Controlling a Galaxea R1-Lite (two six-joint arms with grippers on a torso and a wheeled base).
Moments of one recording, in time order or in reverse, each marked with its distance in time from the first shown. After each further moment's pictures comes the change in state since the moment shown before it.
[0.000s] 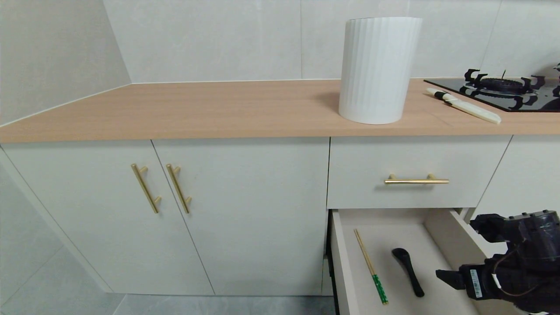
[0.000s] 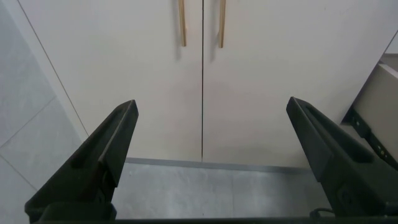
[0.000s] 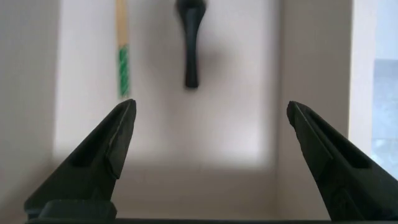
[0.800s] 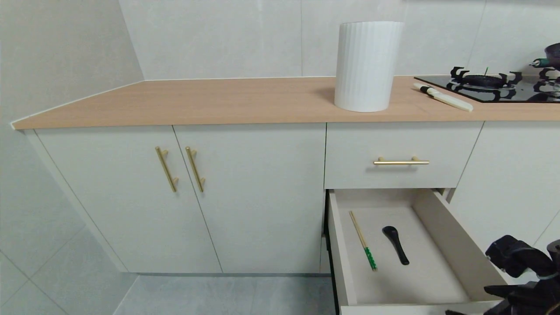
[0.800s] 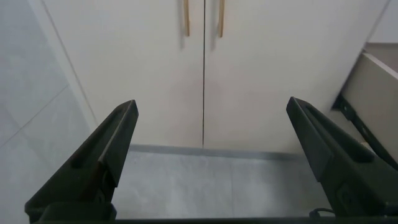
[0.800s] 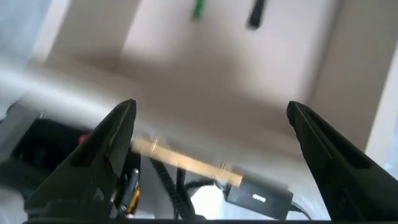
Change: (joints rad) left arm 0.000 0.000 0.000 0.001 0.000 -0.005; right arm 0.161 -0.291 0.063 0.222 0.099 -0.144
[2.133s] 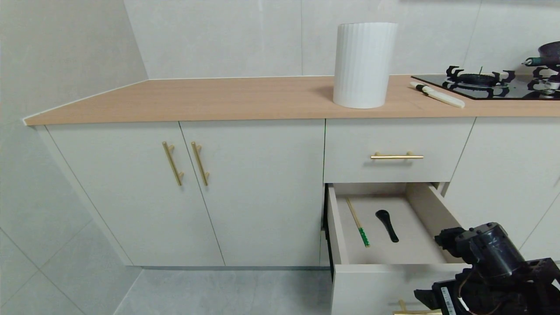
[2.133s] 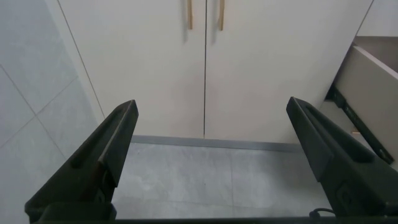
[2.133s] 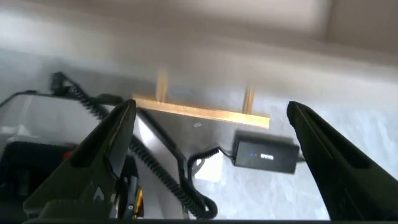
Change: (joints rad) left arm 0.000 0.000 0.000 0.000 0.000 0.000; right arm 0.071 0.401 -0.124 -0.120 -0.224 0.279
